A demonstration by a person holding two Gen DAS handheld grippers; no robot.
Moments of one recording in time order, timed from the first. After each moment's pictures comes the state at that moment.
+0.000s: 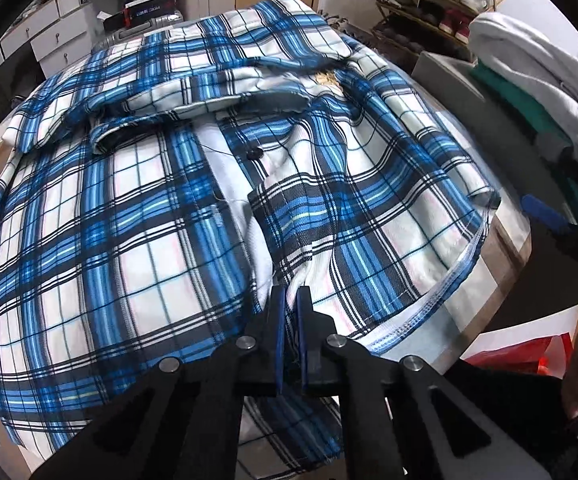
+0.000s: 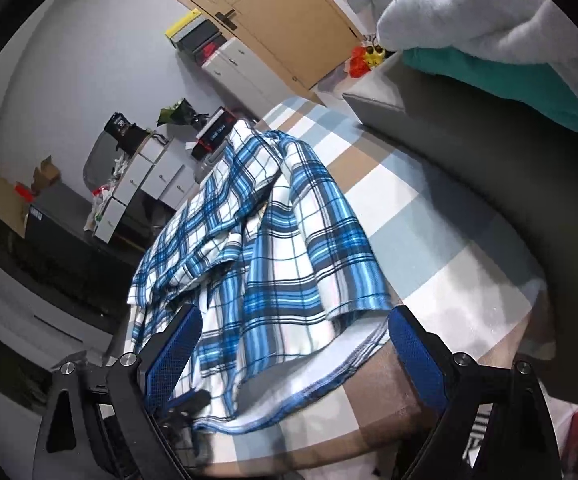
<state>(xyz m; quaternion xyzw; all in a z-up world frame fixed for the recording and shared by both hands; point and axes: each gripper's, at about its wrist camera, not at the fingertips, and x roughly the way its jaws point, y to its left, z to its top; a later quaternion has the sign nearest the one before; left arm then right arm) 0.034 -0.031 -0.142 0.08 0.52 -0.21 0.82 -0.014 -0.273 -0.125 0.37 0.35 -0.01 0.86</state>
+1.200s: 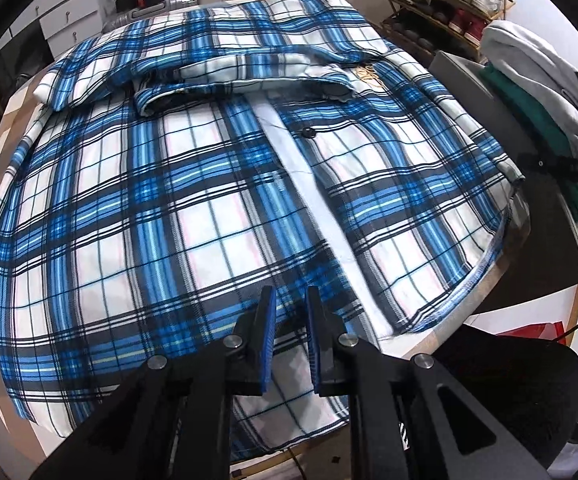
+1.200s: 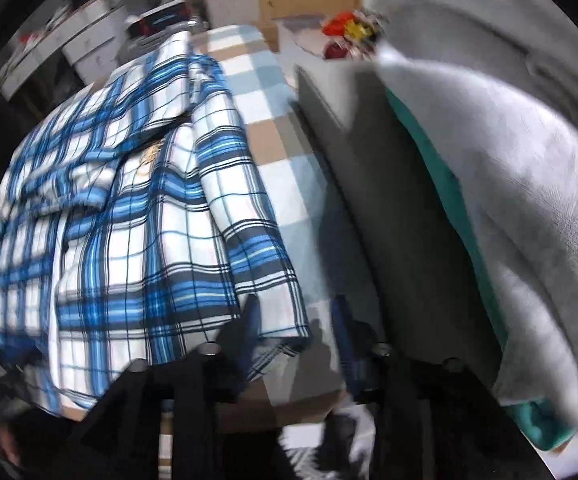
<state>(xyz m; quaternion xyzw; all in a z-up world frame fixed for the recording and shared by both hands) 0.015 0.039 -0.129 0.07 0.55 -0.20 0.81 0.030 -0.279 -0.105 0.08 0.53 -0.11 0.84</state>
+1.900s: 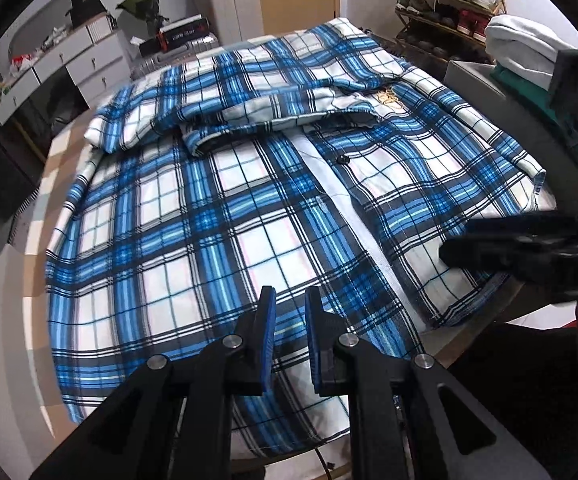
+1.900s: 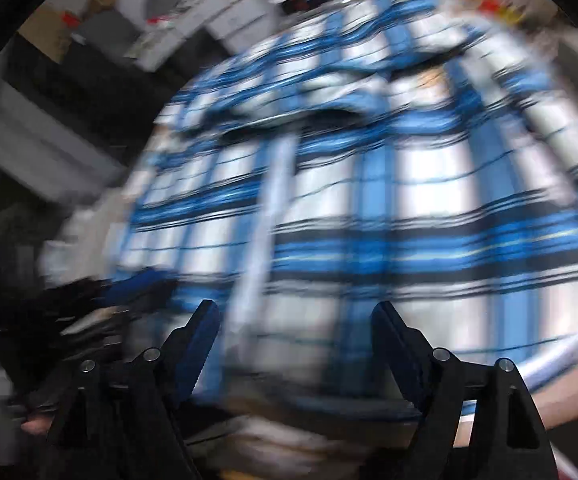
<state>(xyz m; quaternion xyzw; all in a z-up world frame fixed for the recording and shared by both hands) -0.006 0.043 -0.108 0.14 0.47 -0.14 0.86 0.045 -0.146 -0.155 0.22 0.52 0.20 0.80</state>
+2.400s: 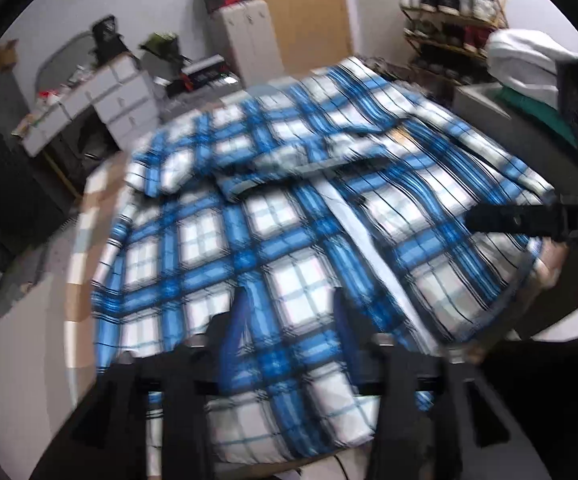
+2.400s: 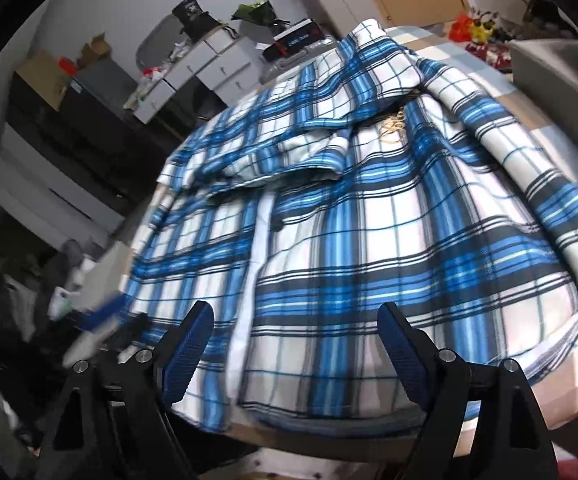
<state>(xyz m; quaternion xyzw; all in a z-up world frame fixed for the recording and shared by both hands) -0.015 0.045 -0.083 0.17 0.39 -0.09 0.90 0.032 -0.182 -0.131 0.23 0.44 0.14 0.86</state>
